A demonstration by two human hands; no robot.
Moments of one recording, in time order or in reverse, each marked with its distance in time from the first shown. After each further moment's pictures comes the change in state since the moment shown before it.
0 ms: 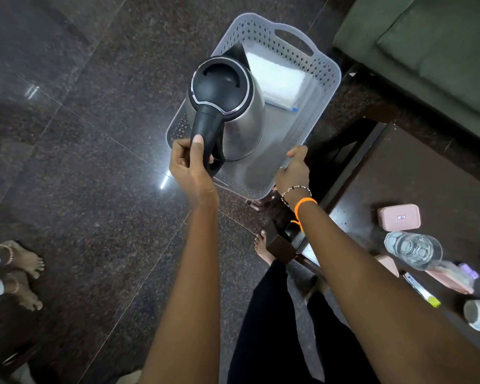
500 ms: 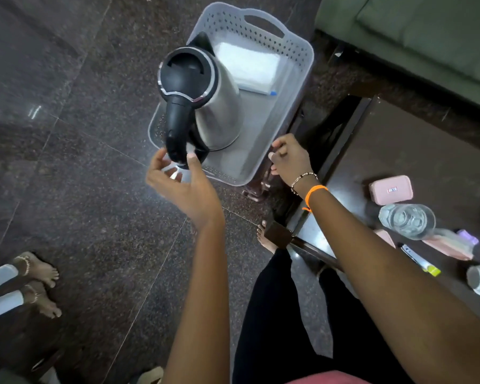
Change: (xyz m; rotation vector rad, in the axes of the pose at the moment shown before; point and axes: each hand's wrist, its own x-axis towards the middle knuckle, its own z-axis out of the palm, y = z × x) left_hand -0.070 0.014 0.002 0.290 0.219 0.098; right_hand 0.006 0.038 -0.027 0.159 -0.082 -0.134
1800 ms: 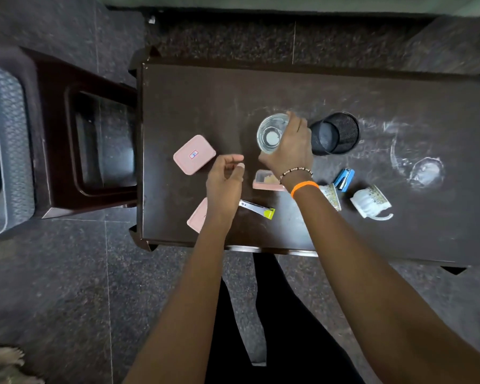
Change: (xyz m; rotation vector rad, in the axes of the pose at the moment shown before) left_hand -0.416 -0.098 0.179 0.474 -1.088 -0.189; right_hand -0.068 0.296 -0.348 -0.317 0.479 0.231
